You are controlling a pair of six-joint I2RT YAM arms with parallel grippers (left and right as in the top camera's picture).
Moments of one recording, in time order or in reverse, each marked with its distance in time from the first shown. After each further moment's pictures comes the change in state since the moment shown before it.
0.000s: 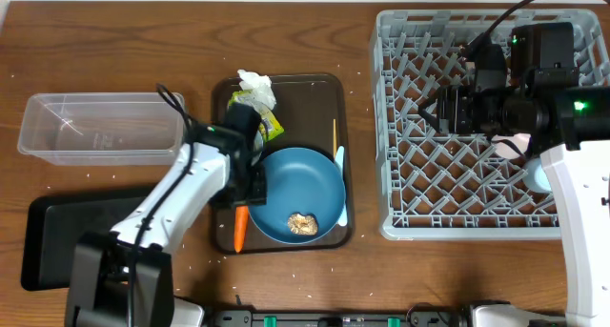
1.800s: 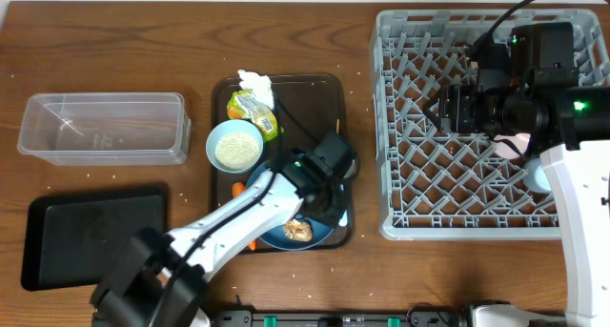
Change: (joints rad) left arm -0.453 0.073 0.058 0.251 0.099 0.062; right arm 0.000 0.000 -0.001 0.004 0.073 0.000
